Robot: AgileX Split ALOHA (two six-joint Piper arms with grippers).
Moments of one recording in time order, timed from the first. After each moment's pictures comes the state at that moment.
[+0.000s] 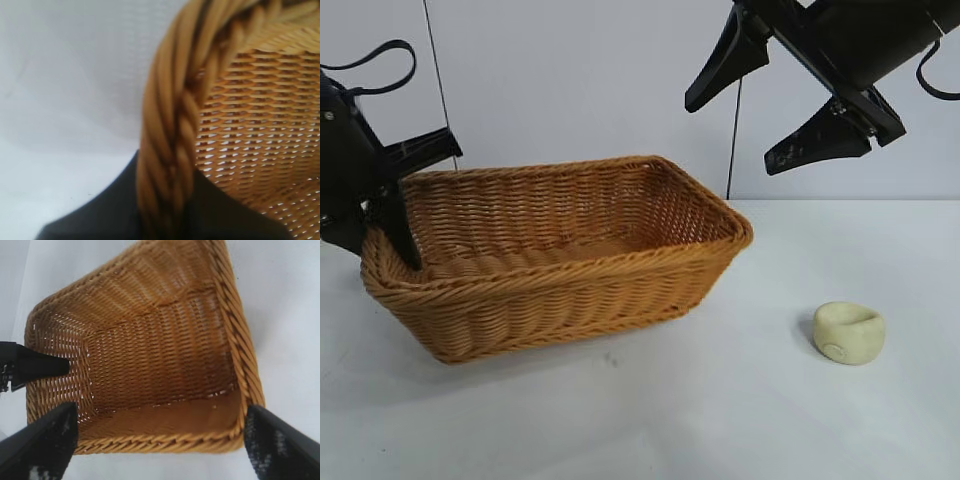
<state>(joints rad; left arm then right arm) -0.19 1.89 -1.26 -0.38 0.85 -0.32 0.19 1.65 -1.15 0.85 0.75 -0.31</state>
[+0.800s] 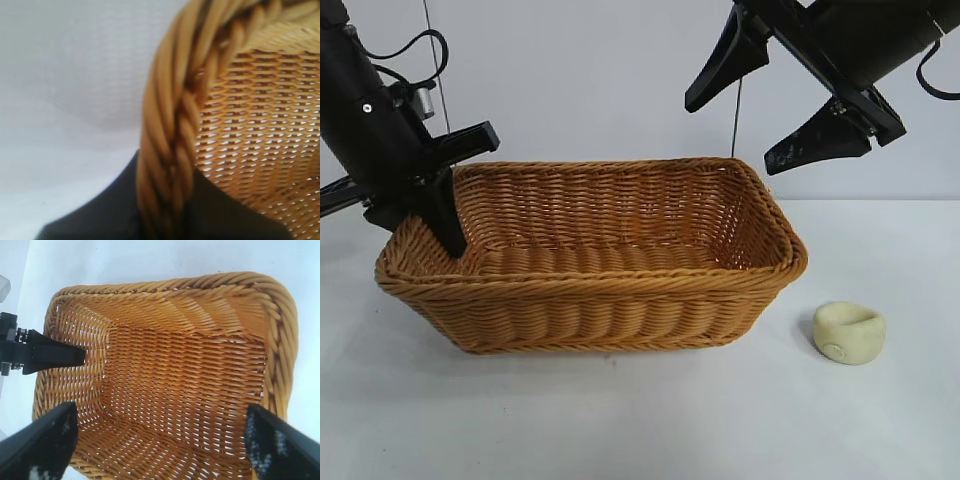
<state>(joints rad) -0.19 1.96 -1.36 -0.48 0.91 -0.05 0.19 1.65 -1.15 0.85 0.75 -0.31</state>
